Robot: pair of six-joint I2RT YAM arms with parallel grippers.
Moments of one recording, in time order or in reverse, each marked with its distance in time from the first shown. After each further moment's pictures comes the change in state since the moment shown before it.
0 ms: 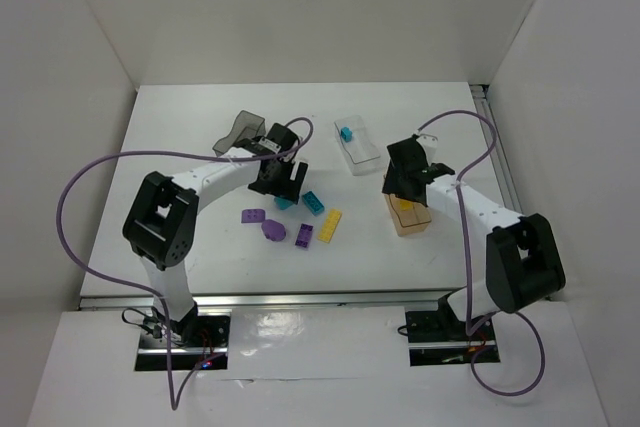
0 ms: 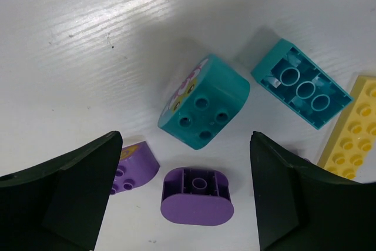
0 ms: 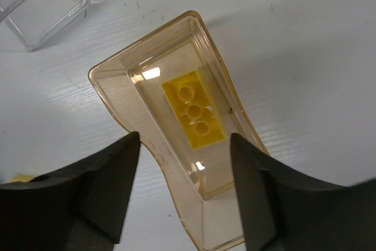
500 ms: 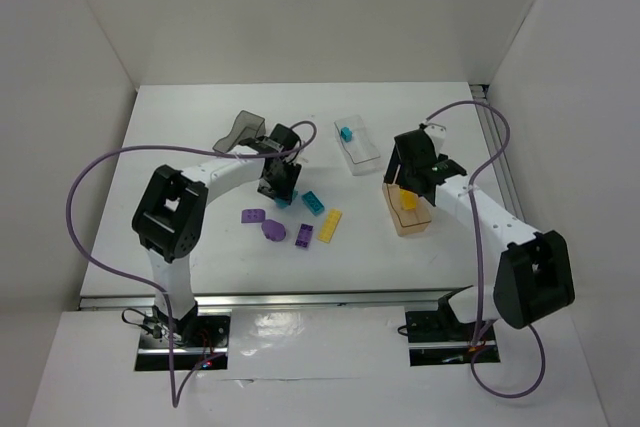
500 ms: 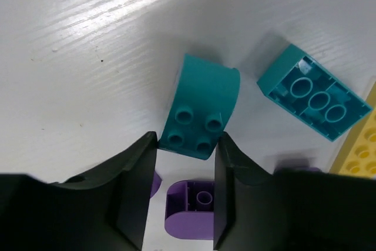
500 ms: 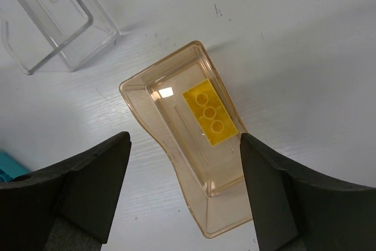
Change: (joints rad) left arm 0.014 0.078 0.039 -0.008 0.018 0.045; right arm -0.010 -0.079 0.047 -0.035 0.010 -0.016
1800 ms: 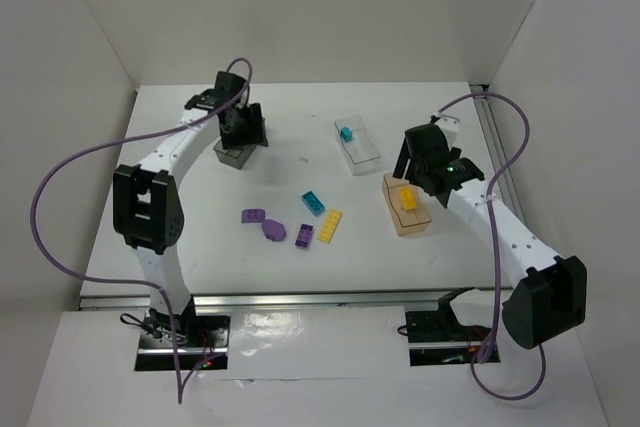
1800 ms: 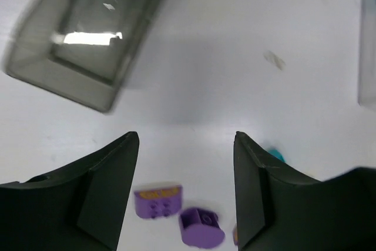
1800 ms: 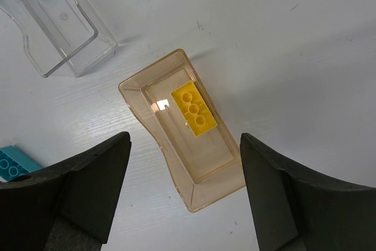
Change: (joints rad) left arm 0.314 0.025 0.341 -0.093 0.082 -0.170; right arm -0.003 -0.116 0.081 -0.133 0.043 -0.027
